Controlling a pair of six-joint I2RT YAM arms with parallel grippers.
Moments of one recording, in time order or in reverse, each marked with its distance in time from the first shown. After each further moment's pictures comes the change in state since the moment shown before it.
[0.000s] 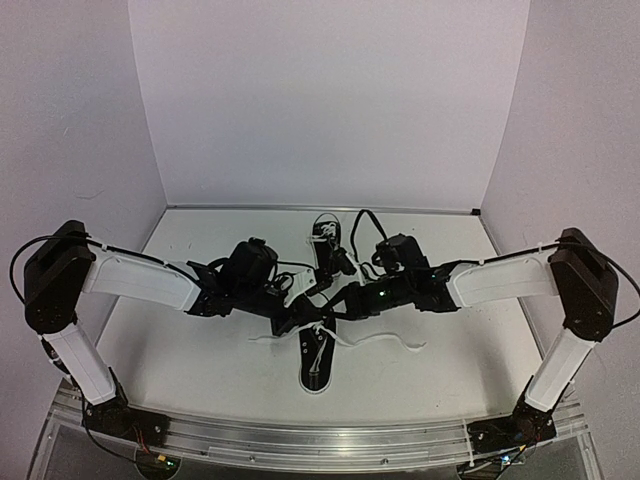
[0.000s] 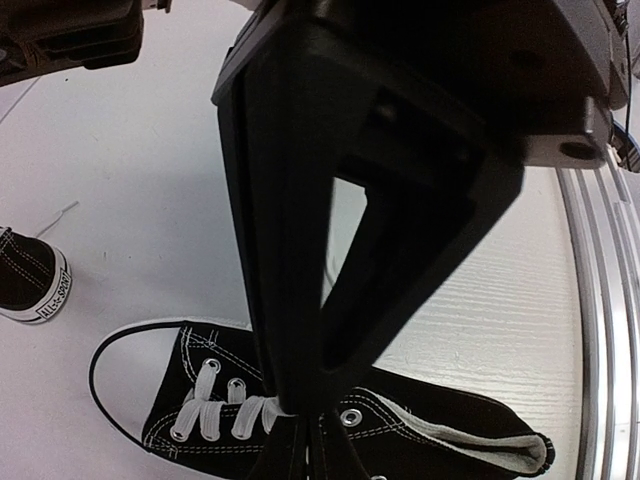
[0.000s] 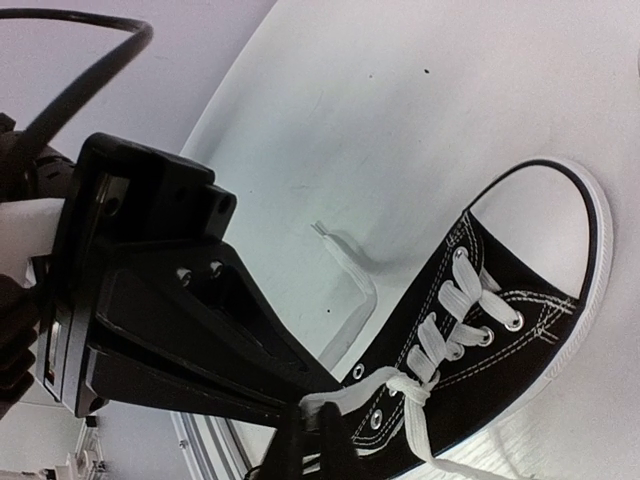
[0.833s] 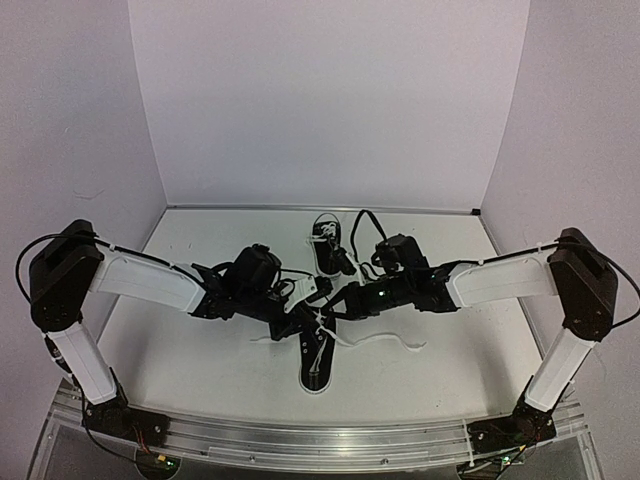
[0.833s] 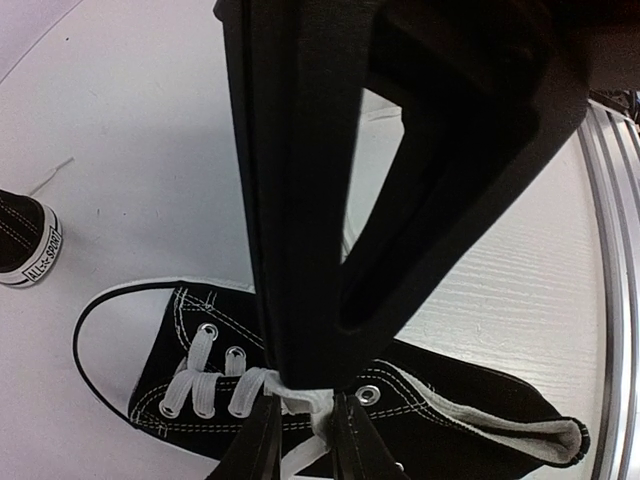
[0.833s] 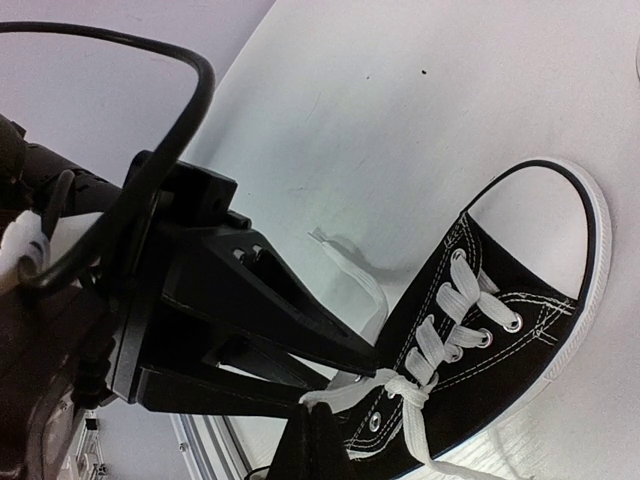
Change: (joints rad) left arm -0.002 0.032 0.000 -0.040 -0.051 0.005; right arm 0.000 0.002 0.001 0.002 0.007 0.004
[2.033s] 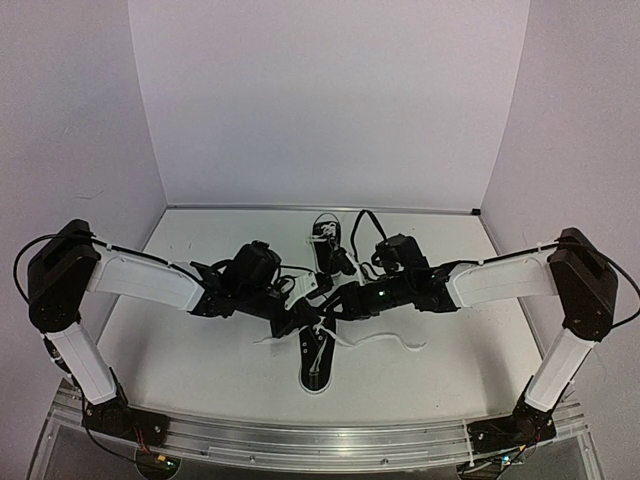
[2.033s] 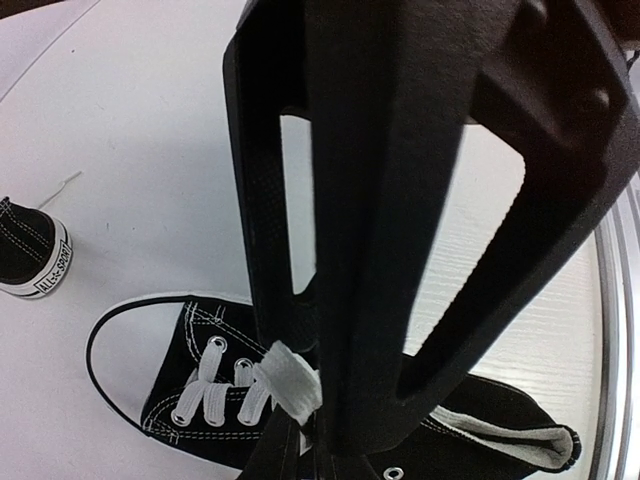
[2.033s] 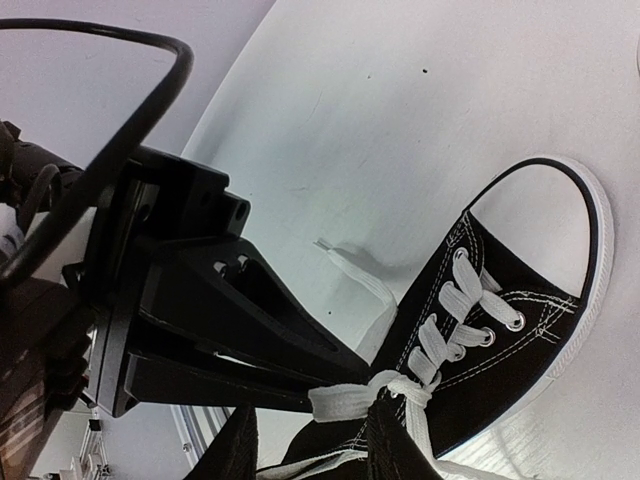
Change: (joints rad) left arm 0.000 -0.009 0.011 0.001 0.000 -0.001; right arm 0.000 0.000 0.000 0.002 -0.004 0.011
